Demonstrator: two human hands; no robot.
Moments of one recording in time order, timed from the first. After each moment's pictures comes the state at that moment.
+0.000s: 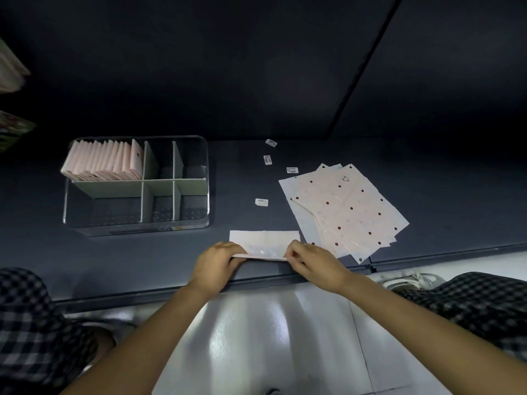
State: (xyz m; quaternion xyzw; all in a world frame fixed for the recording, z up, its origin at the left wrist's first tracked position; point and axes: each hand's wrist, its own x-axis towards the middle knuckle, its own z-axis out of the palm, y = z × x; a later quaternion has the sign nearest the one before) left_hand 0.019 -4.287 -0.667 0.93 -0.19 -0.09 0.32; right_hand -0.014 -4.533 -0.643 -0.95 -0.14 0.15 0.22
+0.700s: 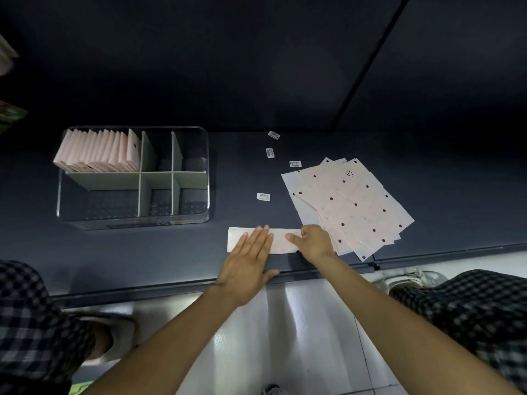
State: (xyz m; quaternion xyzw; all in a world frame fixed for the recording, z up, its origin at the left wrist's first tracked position) left_hand 0.003 -4.332 -0.683 0.94 -0.32 -0.09 0.09; right_hand 0.030 -4.517 -0.667 -0.91 0.23 0.18 0.30
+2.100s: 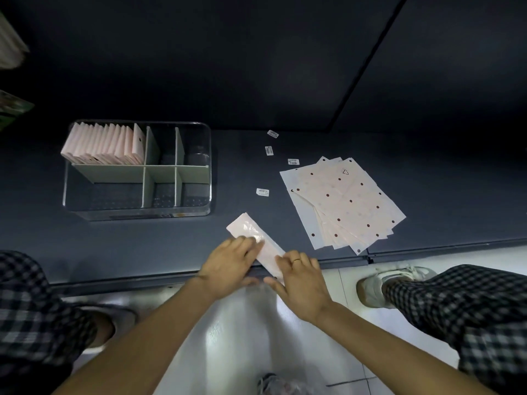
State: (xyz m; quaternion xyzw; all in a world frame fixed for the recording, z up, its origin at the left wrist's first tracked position) left_hand -0.001 -4.299 -0.662 0.91 -0.41 -0.01 0.05; right_hand -0.069 -4.481 -0.655 -0.99 -0.07 0.12 0.01
